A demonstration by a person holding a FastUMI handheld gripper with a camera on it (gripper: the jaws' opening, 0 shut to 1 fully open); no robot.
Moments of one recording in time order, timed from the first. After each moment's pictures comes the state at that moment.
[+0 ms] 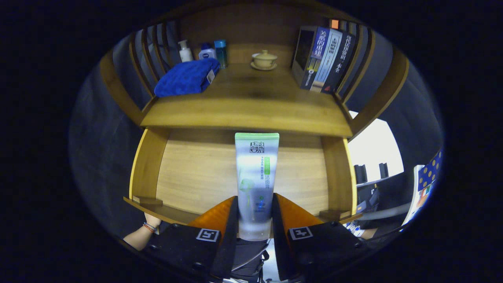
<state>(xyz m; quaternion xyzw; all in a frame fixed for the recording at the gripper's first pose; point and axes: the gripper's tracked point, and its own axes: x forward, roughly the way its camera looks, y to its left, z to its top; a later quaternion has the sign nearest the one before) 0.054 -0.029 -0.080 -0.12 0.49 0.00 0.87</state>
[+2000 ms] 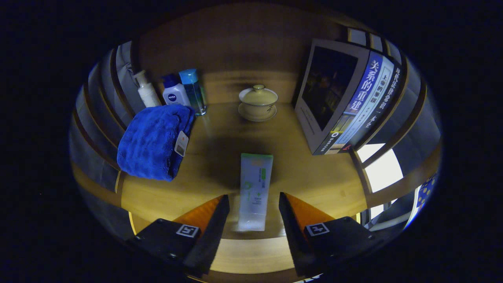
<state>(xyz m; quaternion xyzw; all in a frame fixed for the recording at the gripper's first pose) 0.256 0.002 -0.079 -0.10 0.43 -0.04 0.90</state>
